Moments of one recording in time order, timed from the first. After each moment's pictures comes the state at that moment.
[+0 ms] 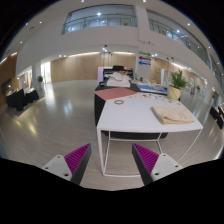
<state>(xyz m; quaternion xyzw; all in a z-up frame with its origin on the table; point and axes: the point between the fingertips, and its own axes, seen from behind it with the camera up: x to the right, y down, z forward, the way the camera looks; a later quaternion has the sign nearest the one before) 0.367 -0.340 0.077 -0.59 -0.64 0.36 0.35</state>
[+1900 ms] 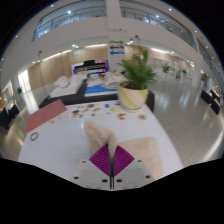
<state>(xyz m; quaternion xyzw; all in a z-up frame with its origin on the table) 0.040 0.139 0.100 -0.67 -0.58 0.31 0.33</state>
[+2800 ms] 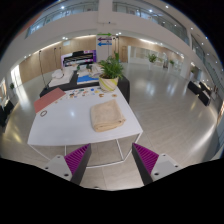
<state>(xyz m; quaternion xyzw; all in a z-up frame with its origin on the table) 0.353 0.173 0.206 -0.72 -0.57 0.23 0.32</state>
